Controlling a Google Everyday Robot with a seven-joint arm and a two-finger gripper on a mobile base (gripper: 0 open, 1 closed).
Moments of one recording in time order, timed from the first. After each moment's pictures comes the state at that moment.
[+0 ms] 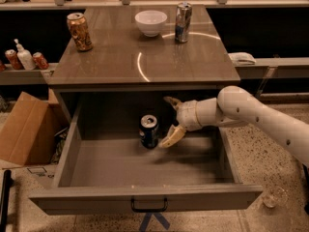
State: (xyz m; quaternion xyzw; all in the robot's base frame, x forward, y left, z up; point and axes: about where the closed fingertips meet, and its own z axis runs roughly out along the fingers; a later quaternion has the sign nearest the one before) arm 0.612 -0.036 0.660 -0.61 0.62 0.23 0.44
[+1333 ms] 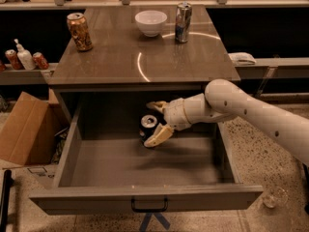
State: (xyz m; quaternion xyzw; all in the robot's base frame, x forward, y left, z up) arm 0.586 0.009 0.679 -0.62 0.61 0.29 0.40
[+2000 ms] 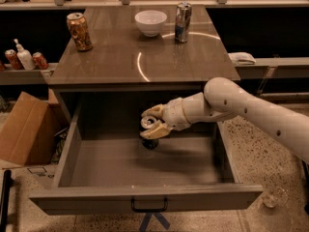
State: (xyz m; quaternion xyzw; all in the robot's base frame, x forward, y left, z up) arm 0.575 0.014 0.688 -0.62 0.61 0.30 0.39
